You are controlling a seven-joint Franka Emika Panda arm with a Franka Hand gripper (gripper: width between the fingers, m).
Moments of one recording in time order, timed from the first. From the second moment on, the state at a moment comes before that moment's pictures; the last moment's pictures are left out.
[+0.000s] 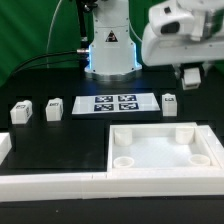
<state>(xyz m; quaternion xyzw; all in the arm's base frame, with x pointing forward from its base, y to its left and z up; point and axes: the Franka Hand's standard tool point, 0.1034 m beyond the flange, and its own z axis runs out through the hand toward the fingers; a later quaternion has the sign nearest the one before) 0.405 0.149 0.100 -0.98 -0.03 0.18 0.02</state>
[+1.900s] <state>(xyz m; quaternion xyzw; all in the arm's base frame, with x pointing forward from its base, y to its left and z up) 0.544 0.121 0.141 -0.98 -0.10 -0.18 0.04</state>
